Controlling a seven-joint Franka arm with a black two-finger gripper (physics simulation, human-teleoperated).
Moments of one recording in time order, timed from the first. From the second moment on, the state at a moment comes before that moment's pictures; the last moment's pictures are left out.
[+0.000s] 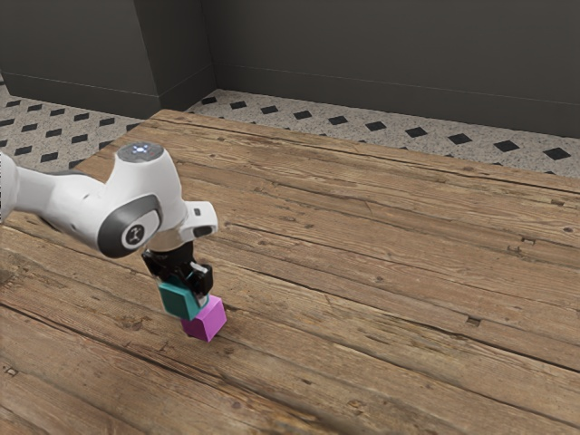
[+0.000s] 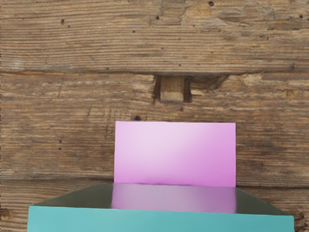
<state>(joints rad) -0.15 -0.01 0.13 -2.37 0.12 2.44 -0.12</state>
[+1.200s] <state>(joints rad) -0.14 0.05 0.13 -2.29 0.15 2.42 -0.18</state>
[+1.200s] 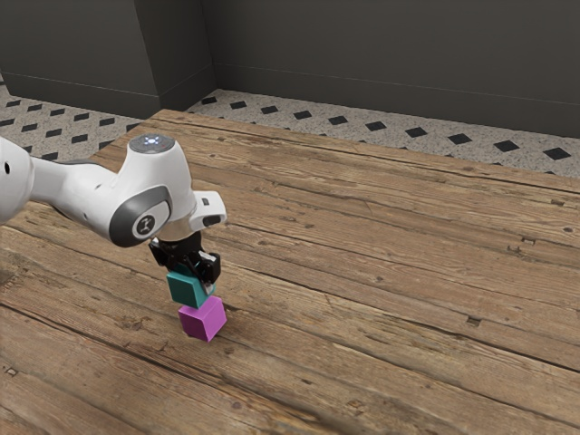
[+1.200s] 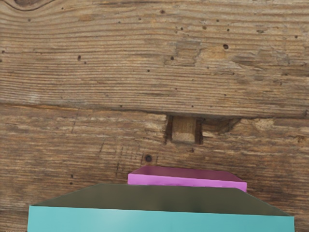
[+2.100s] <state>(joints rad) -0.17 0.04 0.13 -2.32 0.15 2.42 -0.20</state>
